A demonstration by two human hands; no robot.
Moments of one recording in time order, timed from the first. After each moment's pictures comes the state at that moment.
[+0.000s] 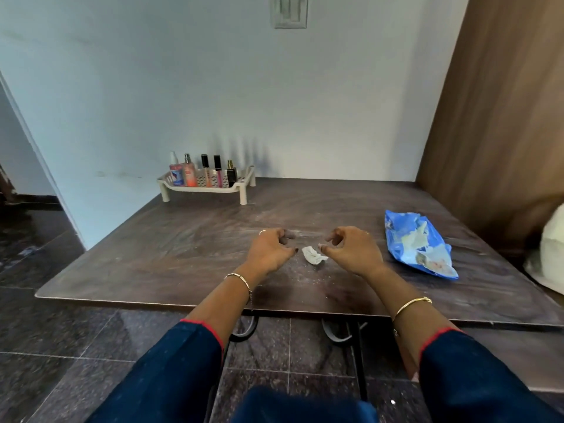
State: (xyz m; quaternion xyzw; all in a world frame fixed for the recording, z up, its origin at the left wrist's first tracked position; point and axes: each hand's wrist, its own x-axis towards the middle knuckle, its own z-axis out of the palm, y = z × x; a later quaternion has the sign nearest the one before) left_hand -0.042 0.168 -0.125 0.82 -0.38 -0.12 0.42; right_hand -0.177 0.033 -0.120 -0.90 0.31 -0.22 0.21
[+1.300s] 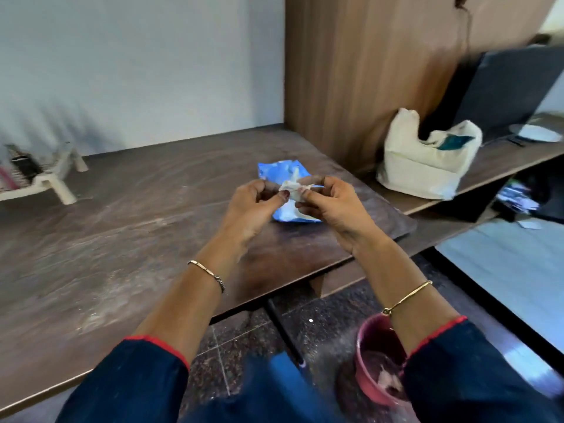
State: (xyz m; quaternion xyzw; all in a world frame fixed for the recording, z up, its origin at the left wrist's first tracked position) left_hand -0.165 0.038 -0.109 0.61 -0.51 -0.27 0.55; right_hand -0.310 -0.009 -0.100 -0.55 0.33 -0.44 0.62
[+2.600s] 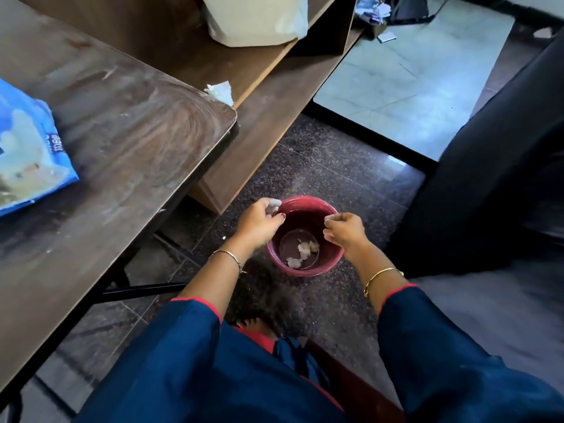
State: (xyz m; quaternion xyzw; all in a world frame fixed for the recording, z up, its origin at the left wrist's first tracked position) left_hand -0.398 -0.056 -0.350 0.61 -0.56 -0.53 0.17; right_hand -0.578 -0.013 -0.399 -0.15 0.77 -0.39 0.49
